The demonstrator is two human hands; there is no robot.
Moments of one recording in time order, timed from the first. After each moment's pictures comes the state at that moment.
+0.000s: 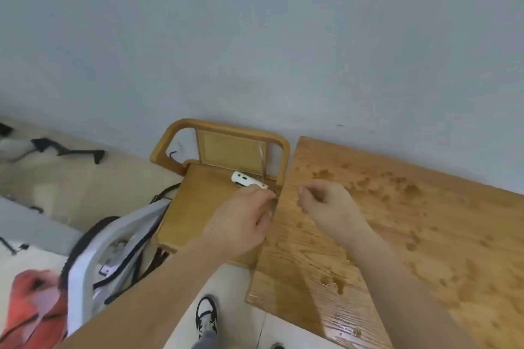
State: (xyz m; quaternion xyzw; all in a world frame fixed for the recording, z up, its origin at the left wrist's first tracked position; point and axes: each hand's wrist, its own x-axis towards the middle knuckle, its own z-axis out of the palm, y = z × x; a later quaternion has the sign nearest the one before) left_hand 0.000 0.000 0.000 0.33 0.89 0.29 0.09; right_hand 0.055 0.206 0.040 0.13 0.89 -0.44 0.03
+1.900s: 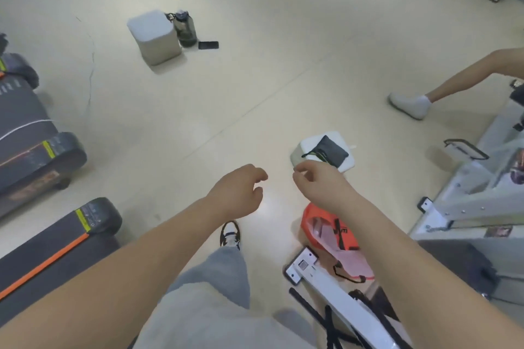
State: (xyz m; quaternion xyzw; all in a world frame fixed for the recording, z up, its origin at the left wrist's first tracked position) left_hand 0.362 -0.909 -0.143 -0.65 0.67 0.35 -0.08; right_hand 0.148 -0.961 -0.094 -0.68 0.60 -0.03 0.43
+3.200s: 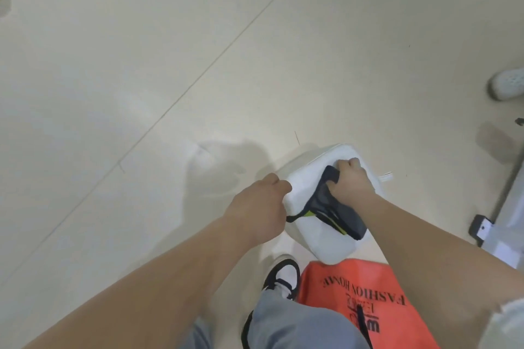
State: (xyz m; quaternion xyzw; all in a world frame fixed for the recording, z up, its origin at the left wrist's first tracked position) left_hand 0.250 -1.392 -0.622 -0.55 0.70 0.45 0.07; right_hand -0.001 -1.441 -0.696 -0.57 0.74 0.20 0.29
